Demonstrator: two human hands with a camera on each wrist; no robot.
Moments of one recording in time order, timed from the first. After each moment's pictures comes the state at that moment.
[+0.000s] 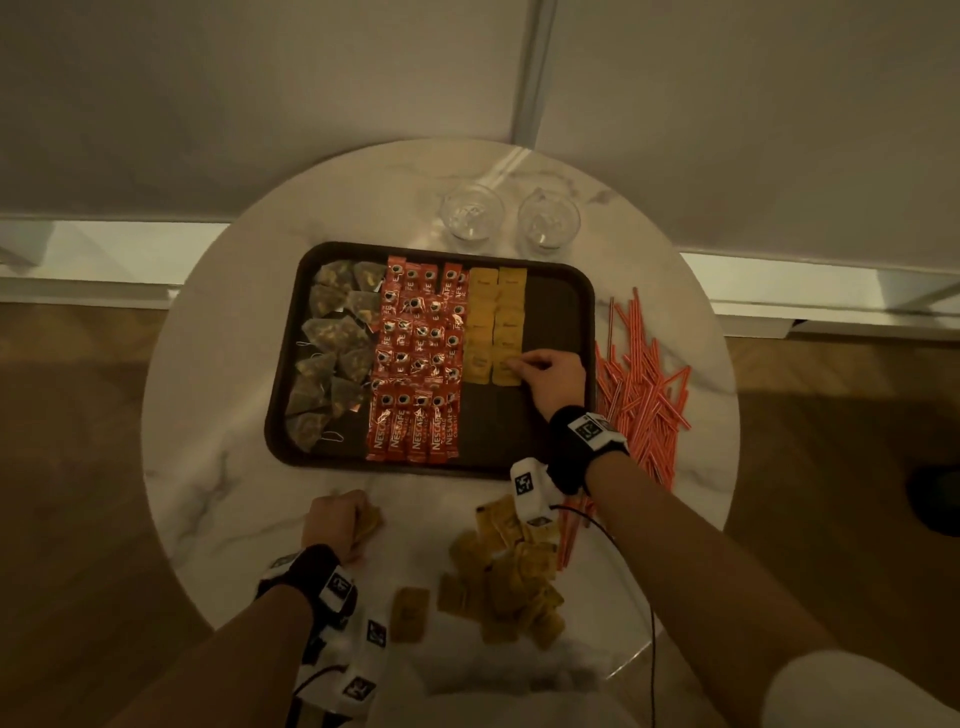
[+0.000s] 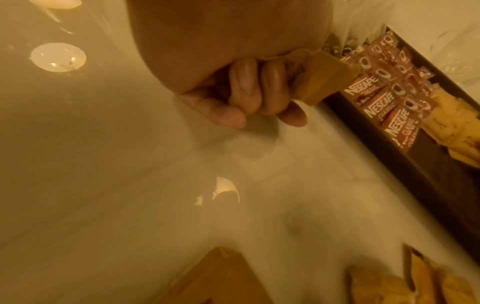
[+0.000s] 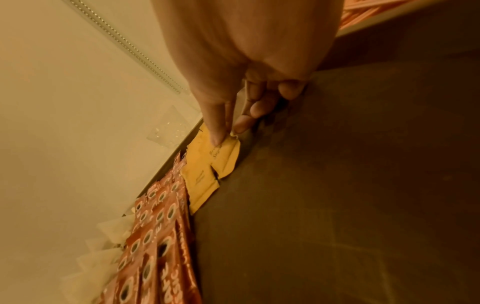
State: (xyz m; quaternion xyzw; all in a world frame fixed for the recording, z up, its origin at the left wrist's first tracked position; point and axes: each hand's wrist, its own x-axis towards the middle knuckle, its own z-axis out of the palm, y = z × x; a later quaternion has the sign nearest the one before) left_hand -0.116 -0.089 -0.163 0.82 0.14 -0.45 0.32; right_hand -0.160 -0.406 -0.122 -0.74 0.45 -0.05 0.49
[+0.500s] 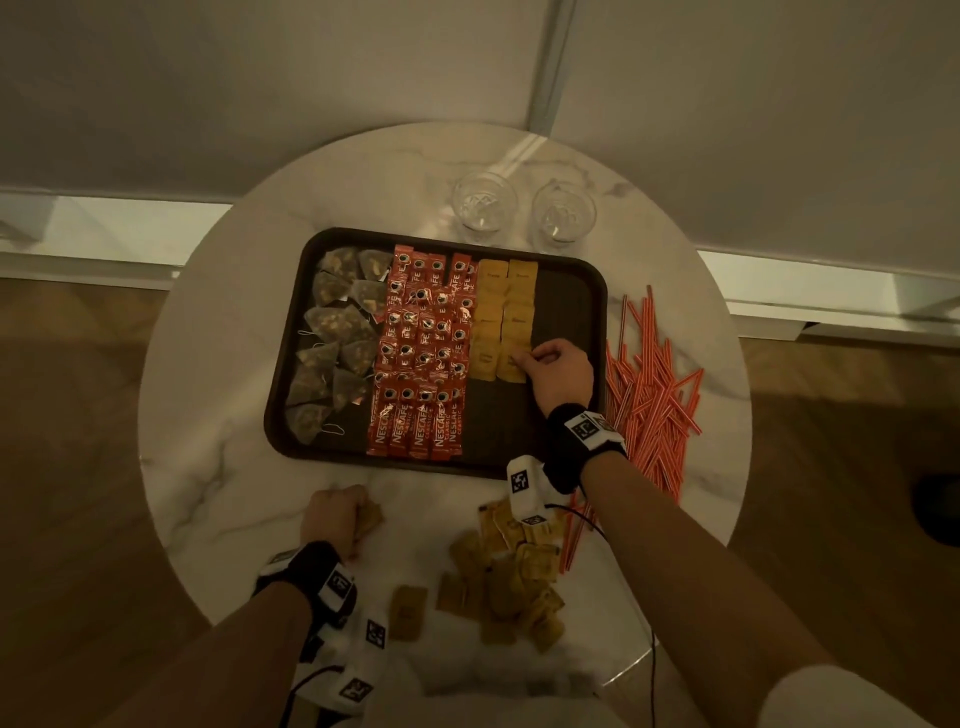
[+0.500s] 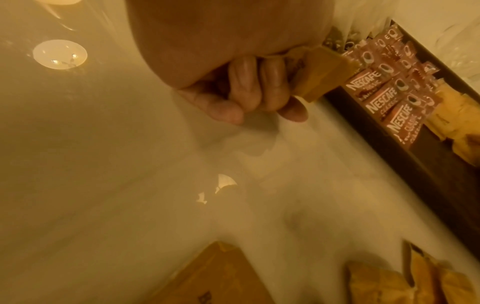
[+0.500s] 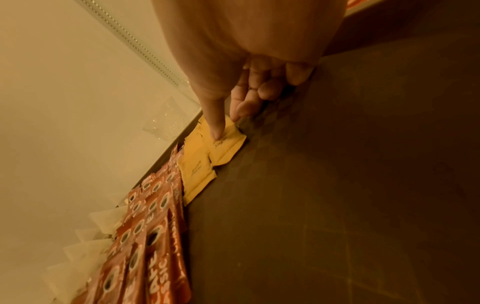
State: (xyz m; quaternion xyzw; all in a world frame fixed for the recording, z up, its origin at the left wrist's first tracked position) left_hand -0.119 -0.094 -0.144 0.88 -0.02 -0.45 0.16; right_hand -0.150 -0.405 -0.134 -0.74 0.50 -0.05 0.44
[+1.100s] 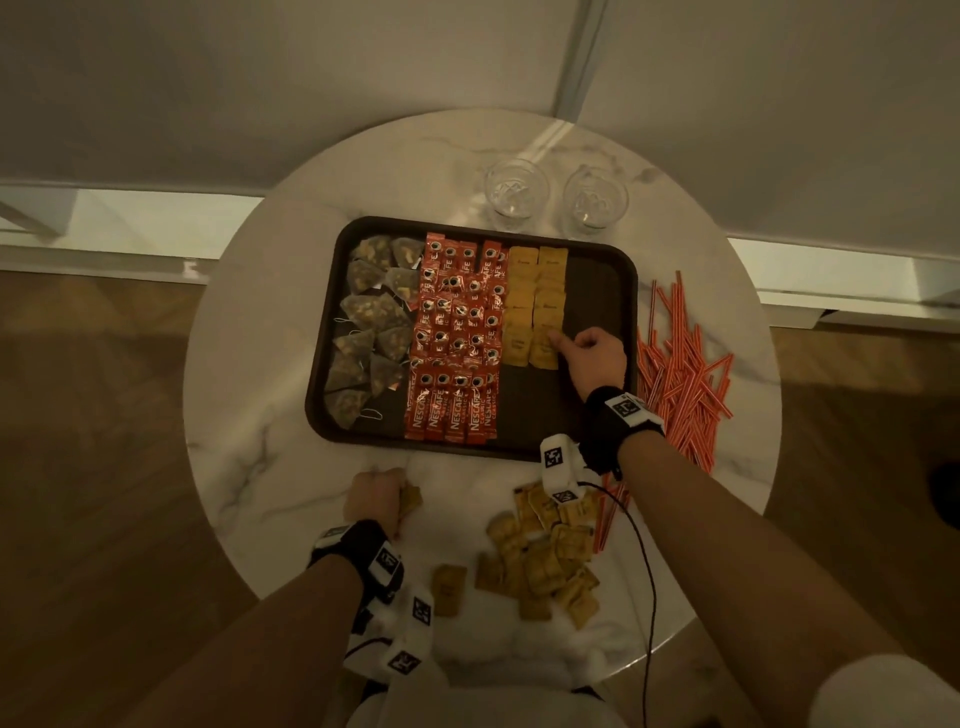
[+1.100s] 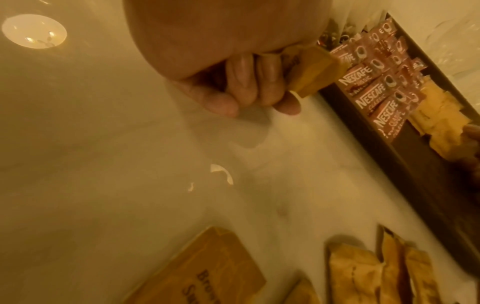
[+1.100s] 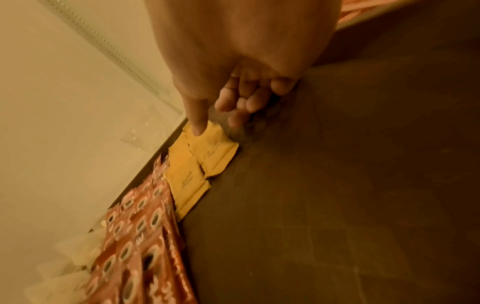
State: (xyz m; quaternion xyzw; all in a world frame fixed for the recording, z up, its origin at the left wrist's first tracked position) left_hand -0.117 -0.094 -0.142 0.88 -0.07 -0.45 0.12; right_hand -0.151 -0.401 -0.121 -0.72 0.52 -0.04 0.46
